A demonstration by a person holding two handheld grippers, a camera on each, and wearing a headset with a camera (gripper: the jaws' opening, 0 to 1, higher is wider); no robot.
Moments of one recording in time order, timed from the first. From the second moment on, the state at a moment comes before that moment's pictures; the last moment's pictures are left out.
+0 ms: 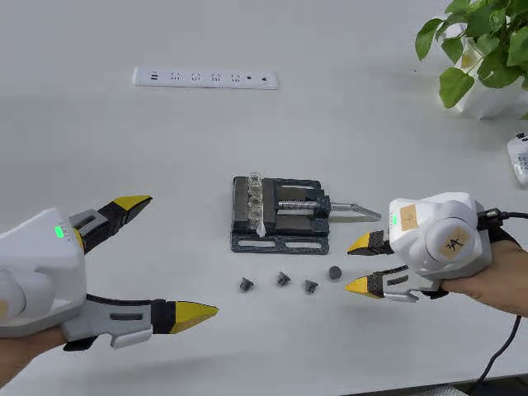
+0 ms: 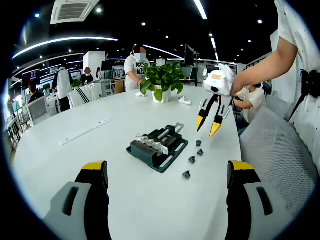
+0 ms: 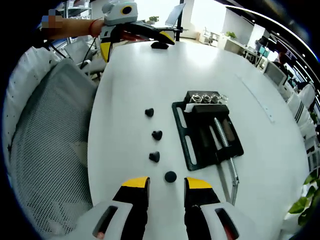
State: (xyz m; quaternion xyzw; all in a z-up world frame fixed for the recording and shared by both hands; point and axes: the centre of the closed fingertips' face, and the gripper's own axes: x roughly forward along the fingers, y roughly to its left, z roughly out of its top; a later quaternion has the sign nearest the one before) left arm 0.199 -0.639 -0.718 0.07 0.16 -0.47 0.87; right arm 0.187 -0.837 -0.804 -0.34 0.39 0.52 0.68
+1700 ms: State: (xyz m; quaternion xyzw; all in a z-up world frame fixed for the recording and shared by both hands) left arm 0.205 -0.639 -0.721 0.04 0.16 -0.46 0.87; right arm 0.193 -0.834 -0.838 -0.42 0.41 0.55 0.60
